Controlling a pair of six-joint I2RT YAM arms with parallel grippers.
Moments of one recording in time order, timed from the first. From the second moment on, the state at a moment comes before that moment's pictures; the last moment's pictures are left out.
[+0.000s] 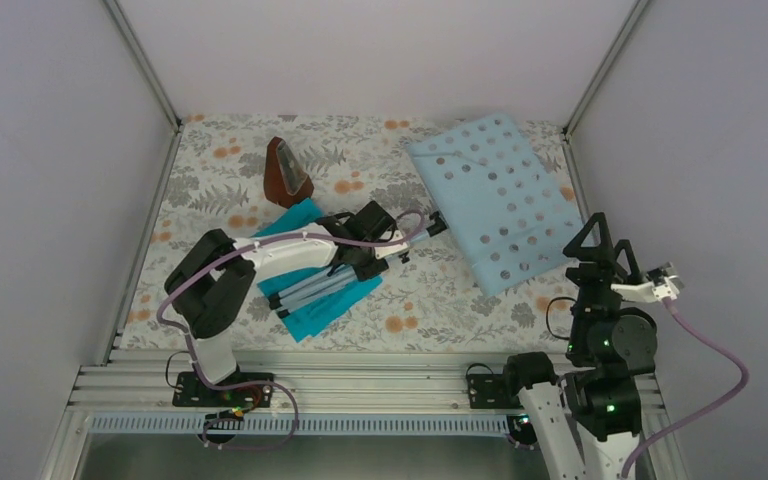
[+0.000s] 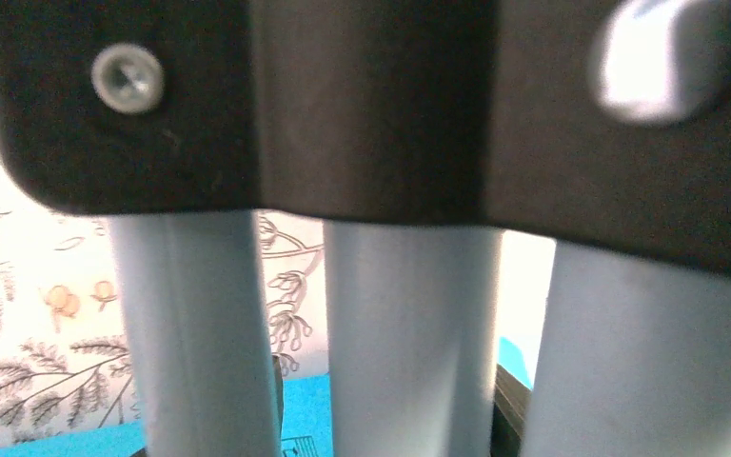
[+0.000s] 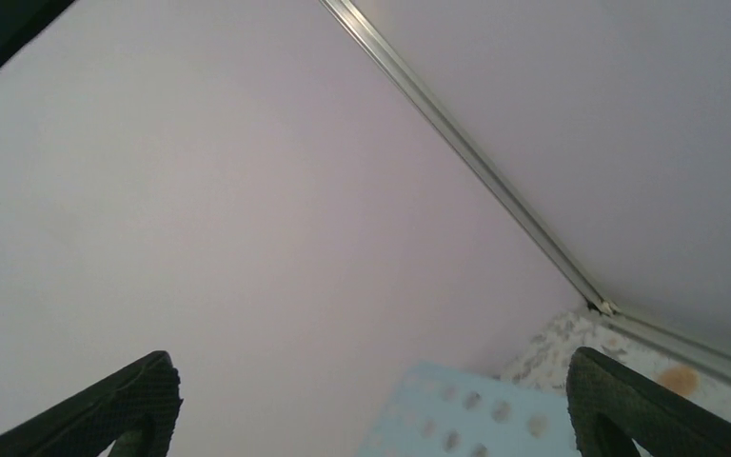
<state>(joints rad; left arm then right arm) -0.84 1.78 1.19 -0.48 -0.02 0.28 0.15 0.16 0.73 -0.34 0.46 0.68</state>
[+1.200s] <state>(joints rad) -0.99 2.10 1.52 -0.63 -0.20 0.48 0.15 0.40 0.72 -0.29 0.17 0.55</state>
